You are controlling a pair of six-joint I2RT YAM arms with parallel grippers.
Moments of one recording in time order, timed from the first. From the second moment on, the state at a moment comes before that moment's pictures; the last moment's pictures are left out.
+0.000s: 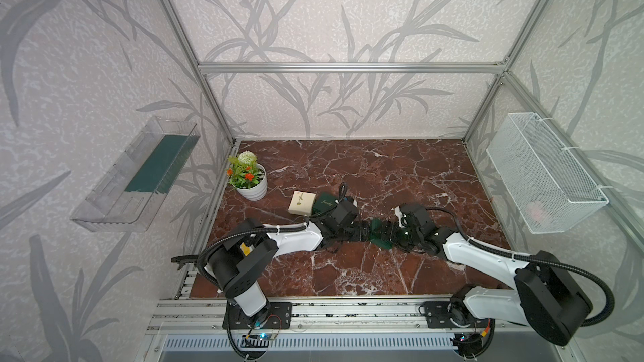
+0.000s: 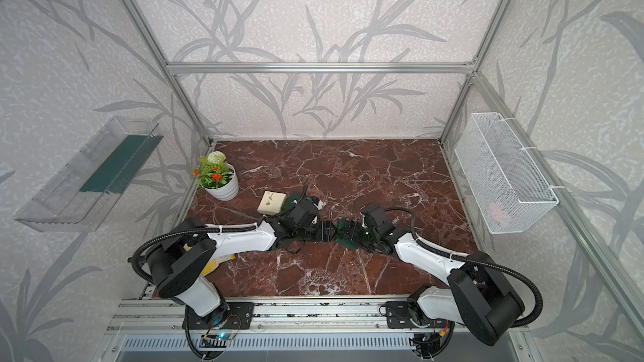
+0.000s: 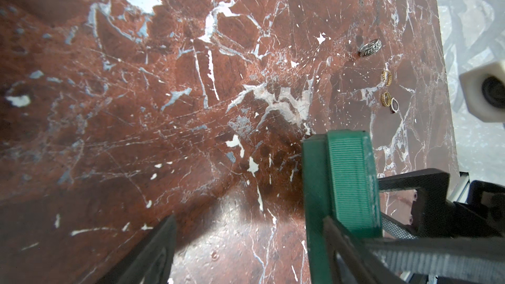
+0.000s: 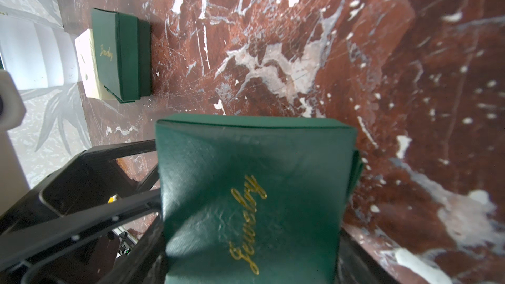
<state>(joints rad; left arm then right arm) -0.86 1.66 0.81 0.01 0.10 -0.76 0.58 1.27 0.52 -0.13 -0.31 0.96</state>
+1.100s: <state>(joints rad) -0.86 1.70 0.82 0.01 0.07 -0.78 0.56 1.22 0.49 -0.10 -0.32 1.00</state>
